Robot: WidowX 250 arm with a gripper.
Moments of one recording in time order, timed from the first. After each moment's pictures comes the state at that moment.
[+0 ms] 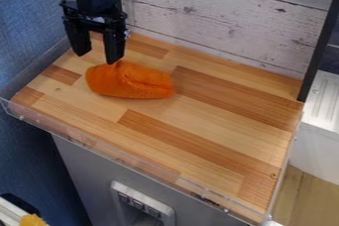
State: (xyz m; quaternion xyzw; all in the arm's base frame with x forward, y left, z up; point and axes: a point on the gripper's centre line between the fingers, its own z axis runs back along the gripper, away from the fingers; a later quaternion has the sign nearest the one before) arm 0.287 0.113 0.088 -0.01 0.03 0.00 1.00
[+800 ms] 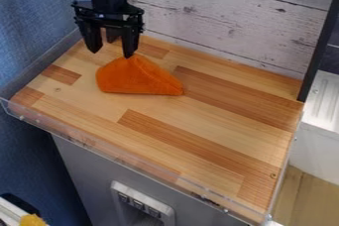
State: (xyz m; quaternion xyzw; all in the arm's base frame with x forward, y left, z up) arm 0.319 0.111 0.078 0.00 0.00 0.10 1.00
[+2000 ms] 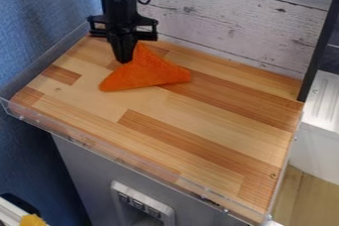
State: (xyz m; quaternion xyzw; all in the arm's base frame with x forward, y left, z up) arm 0.344 0.114 0.041 0.01 0.00 0.18 0.98
